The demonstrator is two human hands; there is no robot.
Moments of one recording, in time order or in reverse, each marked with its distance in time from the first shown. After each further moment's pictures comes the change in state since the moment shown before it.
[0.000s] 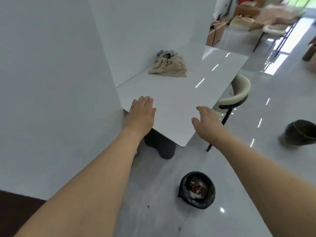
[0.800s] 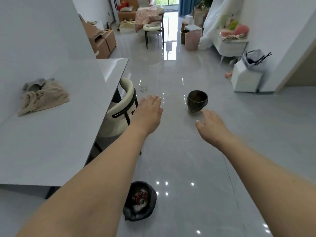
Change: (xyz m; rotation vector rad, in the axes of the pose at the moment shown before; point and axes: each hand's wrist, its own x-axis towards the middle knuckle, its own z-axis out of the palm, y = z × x) left_hand 0.069 0.508 0.141 0.032 -0.159 0.709; right_hand -0.152 0.409 -0.221 -0.049 0.275 0.587
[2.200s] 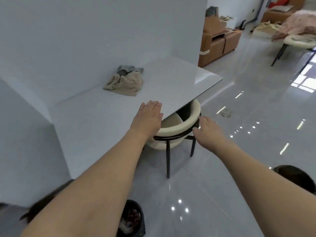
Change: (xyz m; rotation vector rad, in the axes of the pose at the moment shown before) left_hand 0.211 -0.185 0.029 0.156 0.012 -0.794; right_hand 0.420 -0.165 0.053 -0.067 -0.420 -0.736
